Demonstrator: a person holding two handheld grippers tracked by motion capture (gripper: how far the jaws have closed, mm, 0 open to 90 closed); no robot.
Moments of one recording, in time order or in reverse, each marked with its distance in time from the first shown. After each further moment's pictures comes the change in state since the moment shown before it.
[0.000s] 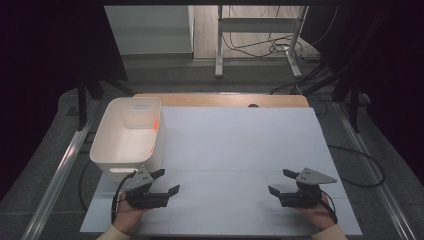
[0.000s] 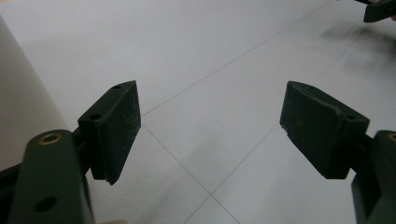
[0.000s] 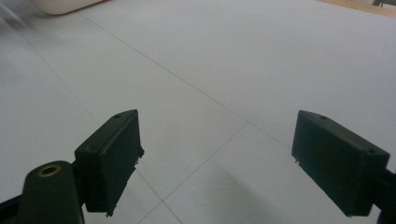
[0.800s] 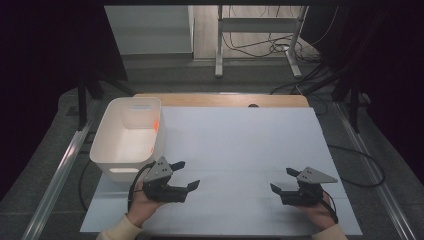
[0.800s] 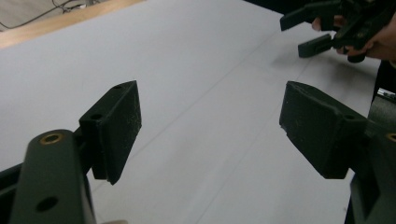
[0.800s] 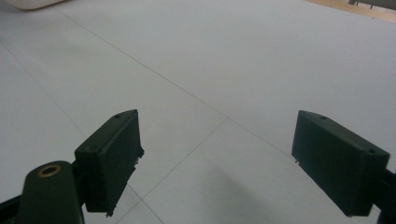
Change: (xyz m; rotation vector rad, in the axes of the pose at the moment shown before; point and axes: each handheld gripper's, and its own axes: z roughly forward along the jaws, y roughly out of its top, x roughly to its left) left arm -0.034 0.051 0.012 -0.002 -0.080 0.080; right arm -0.003 0.000 -0.001 0.010 -0.070 -0.001
